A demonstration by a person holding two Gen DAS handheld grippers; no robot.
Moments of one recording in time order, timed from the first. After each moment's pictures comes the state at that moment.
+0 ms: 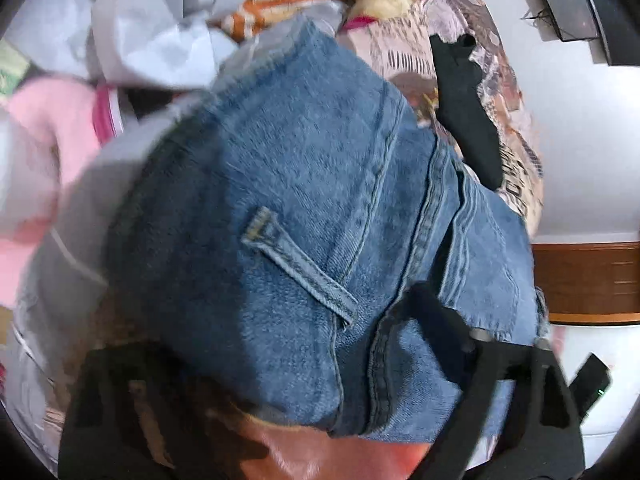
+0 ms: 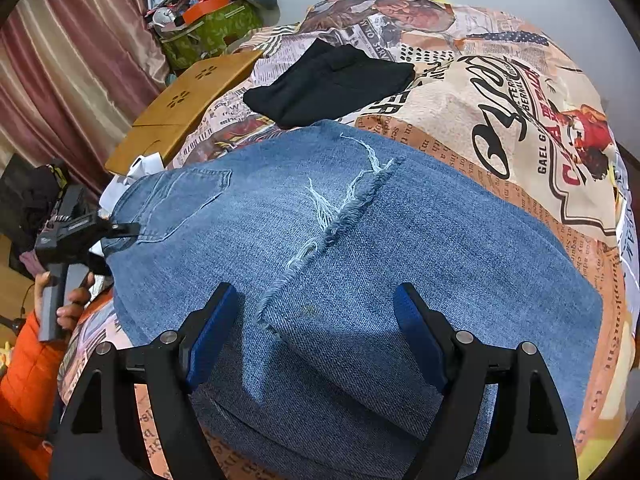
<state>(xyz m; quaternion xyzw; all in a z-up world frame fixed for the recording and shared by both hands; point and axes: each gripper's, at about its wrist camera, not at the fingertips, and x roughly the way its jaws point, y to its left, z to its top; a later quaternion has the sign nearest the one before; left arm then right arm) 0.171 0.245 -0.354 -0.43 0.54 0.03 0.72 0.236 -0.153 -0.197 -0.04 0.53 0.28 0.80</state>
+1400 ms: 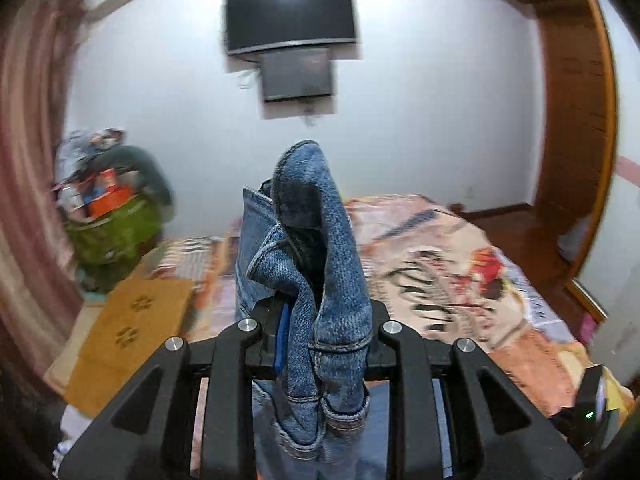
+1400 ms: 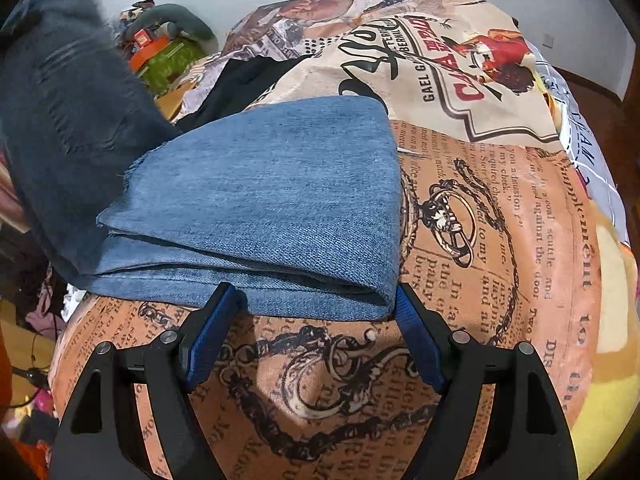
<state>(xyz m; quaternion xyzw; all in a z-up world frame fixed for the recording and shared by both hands) 0.257 -0.031 -0.044 0.06 0.24 -0.02 0.97 0.232 -0.265 -0.211 0.06 0.53 0.22 0.81</state>
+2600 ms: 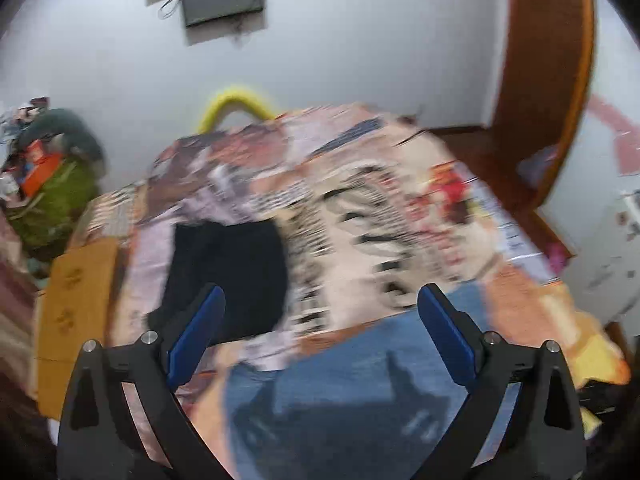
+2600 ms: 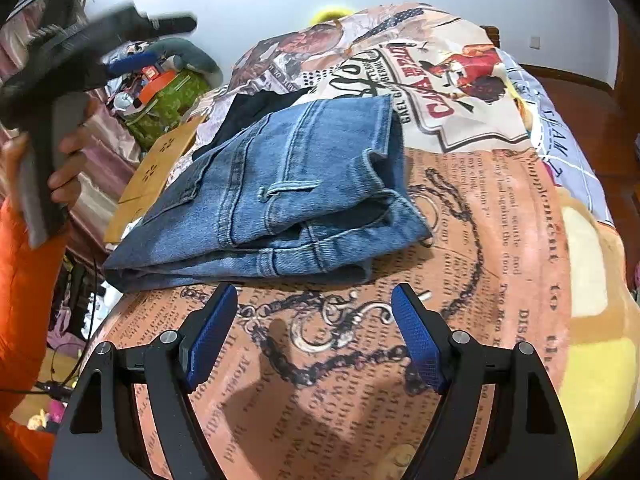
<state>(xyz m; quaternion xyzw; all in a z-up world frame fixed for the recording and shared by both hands) 0.352 -0.070 -0.121 0.08 0.39 -0.09 0.91 0.202 -0.291 -0.182 0.10 0.50 0.22 0.83</state>
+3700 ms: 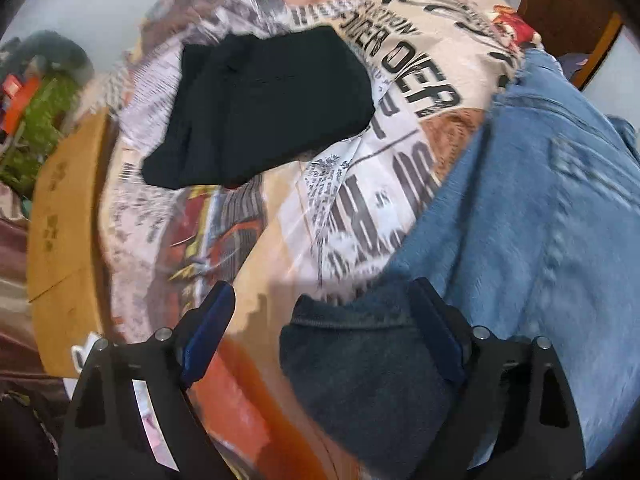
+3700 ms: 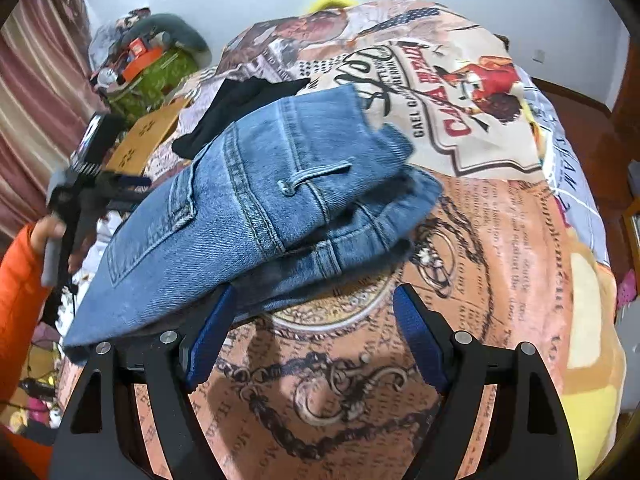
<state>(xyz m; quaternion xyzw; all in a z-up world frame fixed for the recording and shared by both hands) 0.332 0.029 -0.264 0.12 0.57 -0.08 0.81 0.232 -0.270 -0.179 0.05 0.51 0.19 0.83</state>
